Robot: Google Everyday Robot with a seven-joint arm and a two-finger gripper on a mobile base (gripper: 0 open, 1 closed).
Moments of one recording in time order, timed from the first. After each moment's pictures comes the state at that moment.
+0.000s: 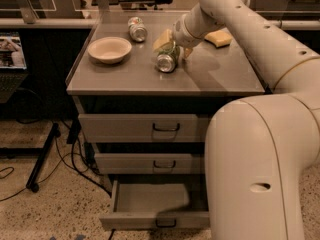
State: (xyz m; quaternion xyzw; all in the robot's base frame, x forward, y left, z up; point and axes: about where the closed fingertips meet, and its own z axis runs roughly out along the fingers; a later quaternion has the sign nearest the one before) arm 0.806 -0.039 0.844 -0.08 0.93 0.25 0.25
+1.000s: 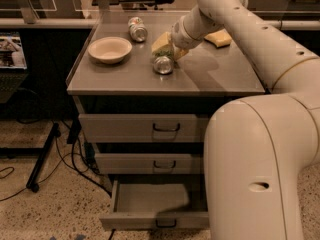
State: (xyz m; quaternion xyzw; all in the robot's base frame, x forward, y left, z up) arm 0.806 -0.039 0.844 -0.08 0.93 0.25 0.25
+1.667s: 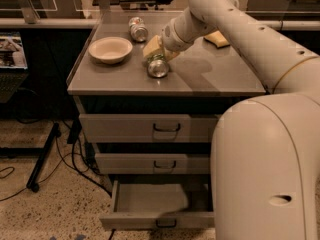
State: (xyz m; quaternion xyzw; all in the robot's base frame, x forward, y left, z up) arm 0.787 -0.006 0.847 -0.14 0.92 0.26 0.26
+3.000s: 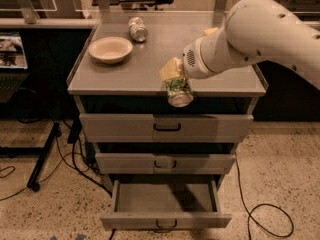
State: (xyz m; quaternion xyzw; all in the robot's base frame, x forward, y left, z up) arm 0.614 -0.046 0.887 -0.18 0.90 0.22 0.33
